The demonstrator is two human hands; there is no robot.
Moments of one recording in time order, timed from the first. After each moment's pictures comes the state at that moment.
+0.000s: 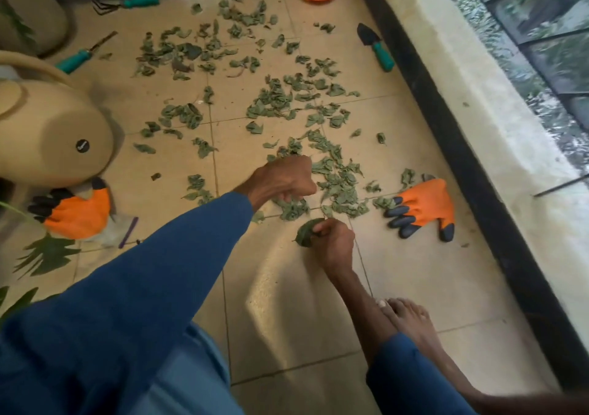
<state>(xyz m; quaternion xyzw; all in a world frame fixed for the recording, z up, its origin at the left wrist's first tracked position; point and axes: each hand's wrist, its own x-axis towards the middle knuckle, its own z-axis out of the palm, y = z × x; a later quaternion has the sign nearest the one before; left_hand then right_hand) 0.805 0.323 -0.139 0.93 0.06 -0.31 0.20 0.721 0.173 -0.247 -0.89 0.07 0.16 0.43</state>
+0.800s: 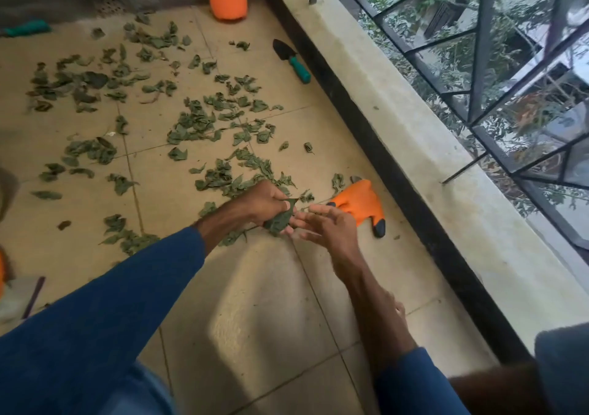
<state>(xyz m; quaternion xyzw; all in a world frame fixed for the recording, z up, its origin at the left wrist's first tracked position) 0.815 0.250 -0.157 0.80 0.10 -0.32 0.49 0.772 0.070 -0.194 -0.65 0.21 0.15 0.71</state>
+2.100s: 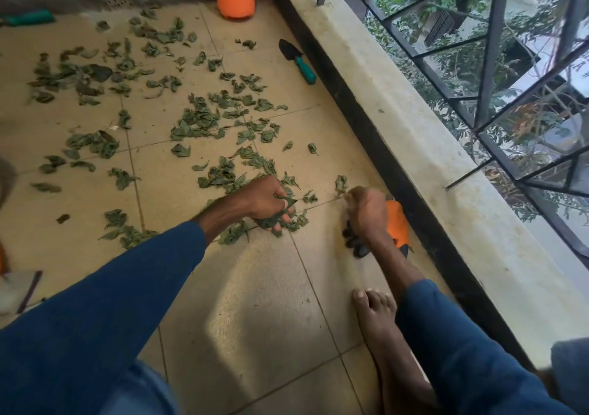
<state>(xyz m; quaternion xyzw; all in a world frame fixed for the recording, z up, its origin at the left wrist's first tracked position) 0.820 0.261 -0.151 0.82 0.05 -0.34 0.46 0.848 0.006 -0.238 -0.97 0.02 0.00 0.25</state>
